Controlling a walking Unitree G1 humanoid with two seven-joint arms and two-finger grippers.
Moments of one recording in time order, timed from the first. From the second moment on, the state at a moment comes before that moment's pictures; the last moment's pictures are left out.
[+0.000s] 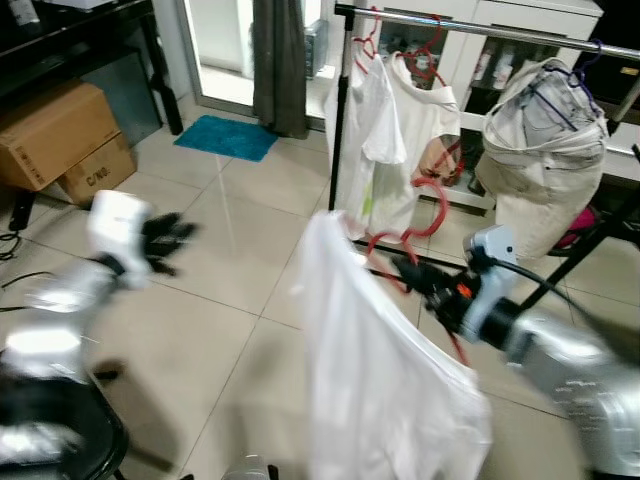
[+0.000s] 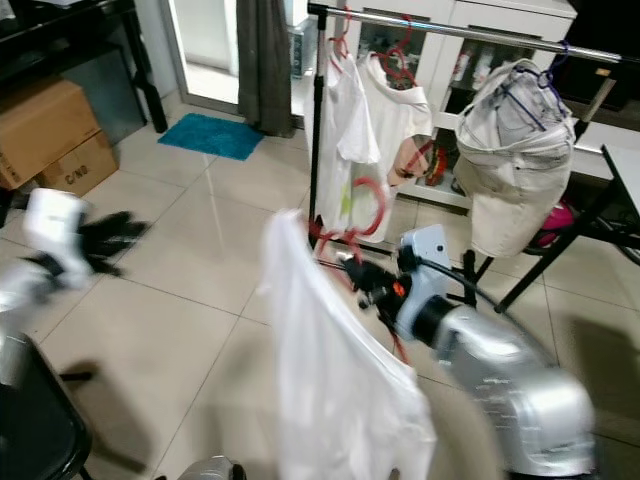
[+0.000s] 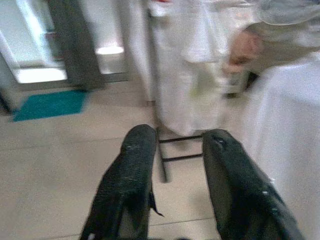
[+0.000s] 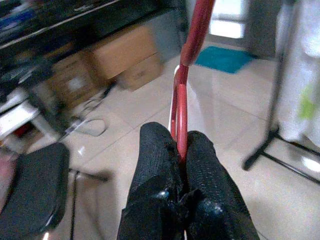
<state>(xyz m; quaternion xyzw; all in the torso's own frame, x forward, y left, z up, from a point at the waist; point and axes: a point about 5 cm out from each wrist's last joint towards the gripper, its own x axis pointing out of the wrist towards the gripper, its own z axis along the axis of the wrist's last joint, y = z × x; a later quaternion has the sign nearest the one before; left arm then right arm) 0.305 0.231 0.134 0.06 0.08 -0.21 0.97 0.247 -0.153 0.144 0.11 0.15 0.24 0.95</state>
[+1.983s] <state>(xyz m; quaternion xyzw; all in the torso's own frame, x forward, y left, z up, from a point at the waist) 0.284 0.149 0.143 0.04 0.05 -0.16 0.98 0.253 -0.174 0.115 0.08 0.10 -0.01 0.99</state>
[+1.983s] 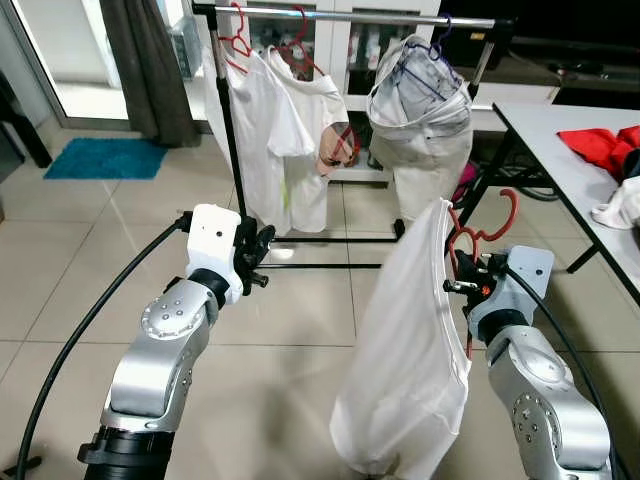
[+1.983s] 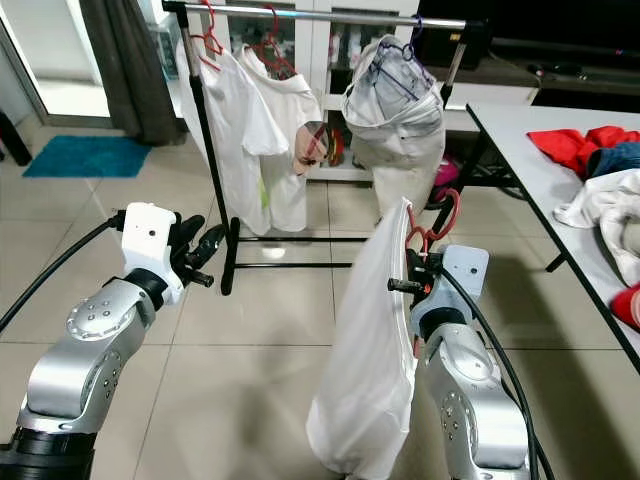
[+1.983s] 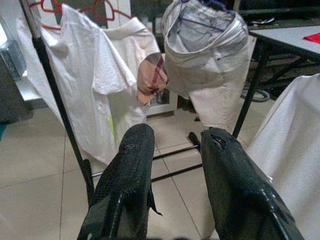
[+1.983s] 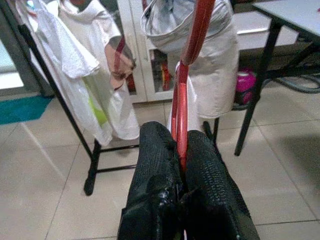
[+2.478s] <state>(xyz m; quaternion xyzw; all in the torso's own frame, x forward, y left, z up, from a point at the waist) 0.281 0.144 0.145 0.04 0.05 -0.17 0.98 0.252 -0.178 0.113 0.08 0.11 -0.03 0.99</state>
